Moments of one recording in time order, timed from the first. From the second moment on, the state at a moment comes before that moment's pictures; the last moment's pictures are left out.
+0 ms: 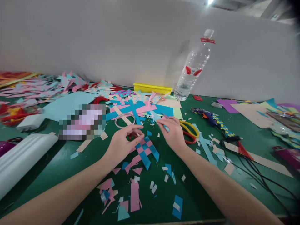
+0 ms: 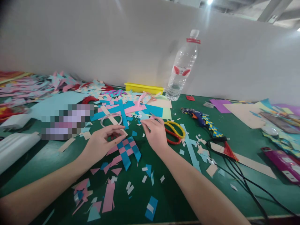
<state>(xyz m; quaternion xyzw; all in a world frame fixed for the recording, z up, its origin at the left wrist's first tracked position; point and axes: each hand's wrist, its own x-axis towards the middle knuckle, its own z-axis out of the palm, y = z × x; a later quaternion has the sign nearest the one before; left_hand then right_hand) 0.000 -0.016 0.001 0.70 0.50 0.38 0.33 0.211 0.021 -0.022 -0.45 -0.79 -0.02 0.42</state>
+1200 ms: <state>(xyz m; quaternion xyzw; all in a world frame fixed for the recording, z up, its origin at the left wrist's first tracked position) -0.002 -0.010 -0.009 0.83 0.50 0.23 0.14 0.198 0.008 -0.018 -0.38 -0.88 0.01 0.29</state>
